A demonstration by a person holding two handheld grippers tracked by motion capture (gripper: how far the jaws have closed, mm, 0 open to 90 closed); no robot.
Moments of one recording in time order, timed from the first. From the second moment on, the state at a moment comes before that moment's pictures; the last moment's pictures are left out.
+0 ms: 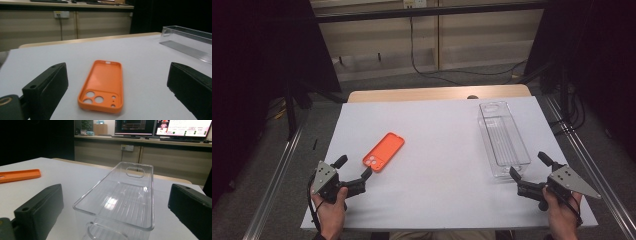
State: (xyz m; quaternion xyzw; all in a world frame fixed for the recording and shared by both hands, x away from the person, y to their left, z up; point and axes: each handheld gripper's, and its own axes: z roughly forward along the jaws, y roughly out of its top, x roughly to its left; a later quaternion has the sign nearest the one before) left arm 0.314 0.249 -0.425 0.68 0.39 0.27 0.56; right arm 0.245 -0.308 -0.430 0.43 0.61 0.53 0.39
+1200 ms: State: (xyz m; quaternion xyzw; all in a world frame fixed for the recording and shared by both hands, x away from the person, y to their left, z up) left arm 0.351 0.232 -0.419 0.66 0.38 0.28 0.58; right arm 0.244 -0.306 -0.429 0.43 0.61 0.53 0.39
